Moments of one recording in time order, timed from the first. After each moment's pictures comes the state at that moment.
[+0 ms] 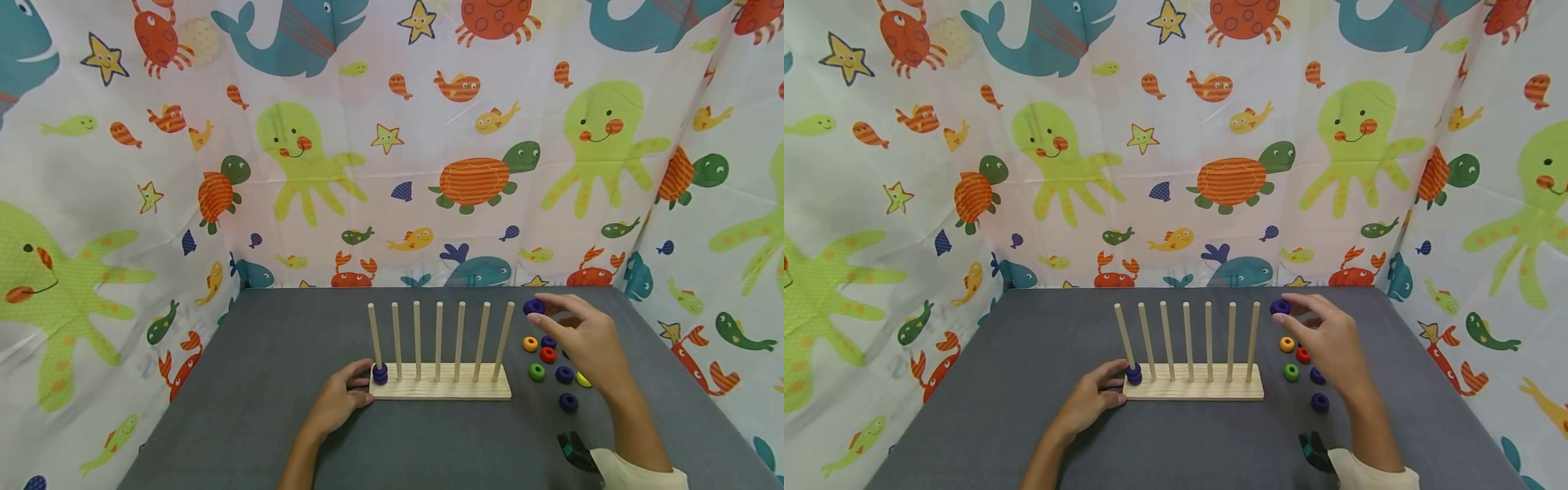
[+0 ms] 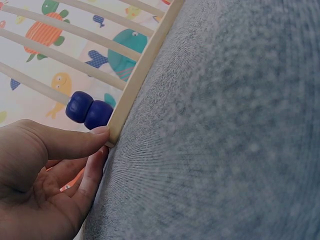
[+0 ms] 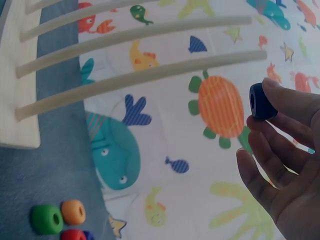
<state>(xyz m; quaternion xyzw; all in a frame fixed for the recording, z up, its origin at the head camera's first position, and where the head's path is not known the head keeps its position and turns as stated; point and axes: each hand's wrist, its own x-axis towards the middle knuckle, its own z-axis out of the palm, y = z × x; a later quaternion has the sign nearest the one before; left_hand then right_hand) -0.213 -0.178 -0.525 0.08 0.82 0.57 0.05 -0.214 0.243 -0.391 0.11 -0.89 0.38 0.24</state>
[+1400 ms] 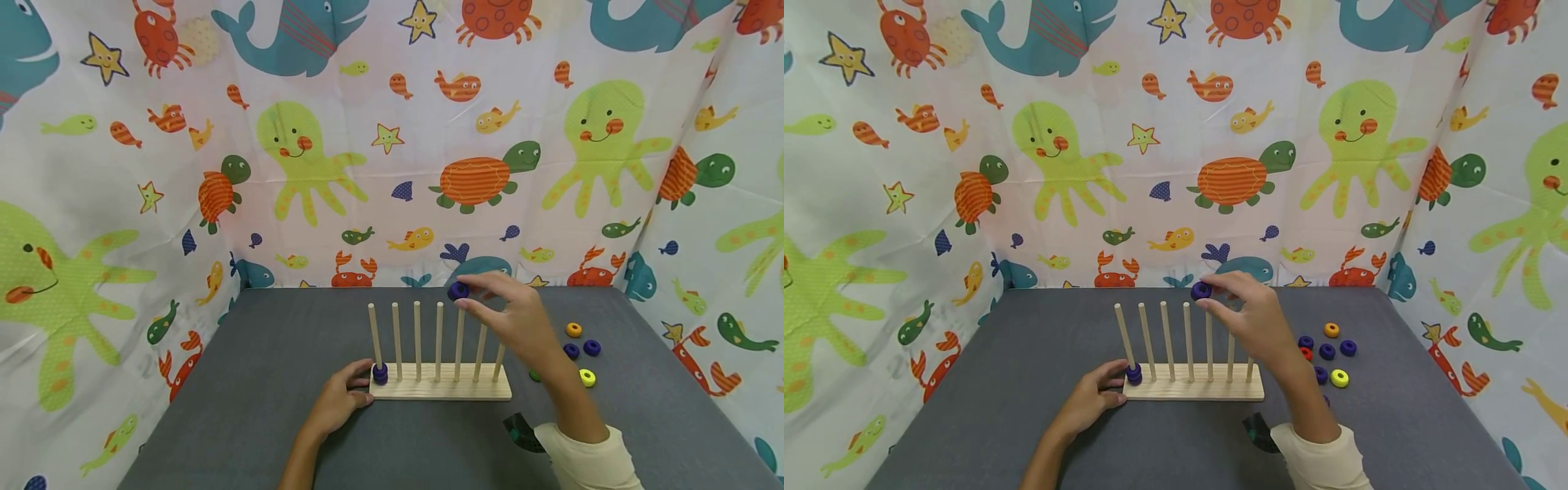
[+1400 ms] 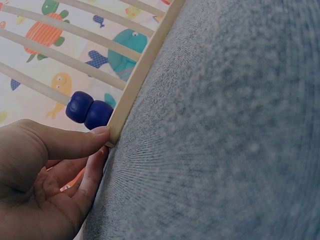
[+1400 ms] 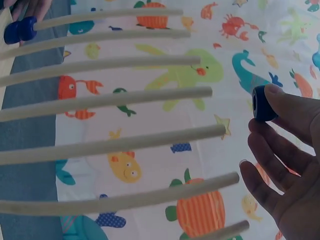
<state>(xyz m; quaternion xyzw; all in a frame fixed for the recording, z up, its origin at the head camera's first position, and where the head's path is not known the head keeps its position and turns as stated) -0.213 -0.178 -0.526 0.09 0.82 0.57 0.04 -0.227 0.152 -0.347 0.29 -0.82 0.40 0.28</state>
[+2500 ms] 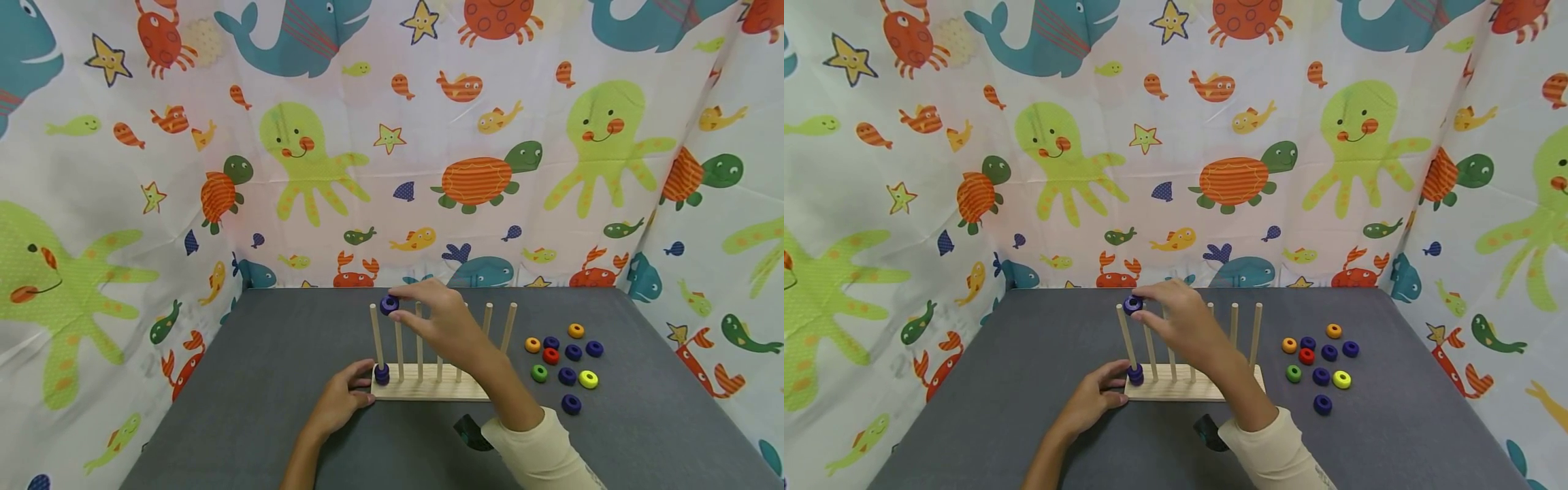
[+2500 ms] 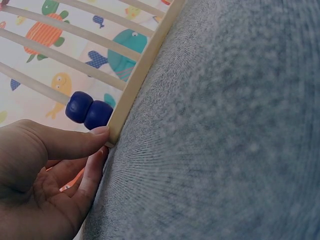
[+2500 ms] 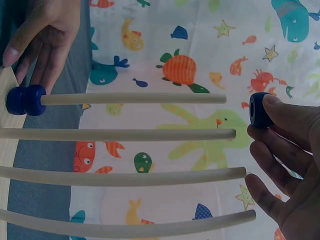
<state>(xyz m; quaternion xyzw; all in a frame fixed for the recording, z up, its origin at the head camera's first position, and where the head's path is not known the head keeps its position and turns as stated) -0.216 -0.179 -0.528 0.09 0.81 0.58 0.05 -0.227 0.069 -0.342 0.35 -0.82 0.41 0.18</state>
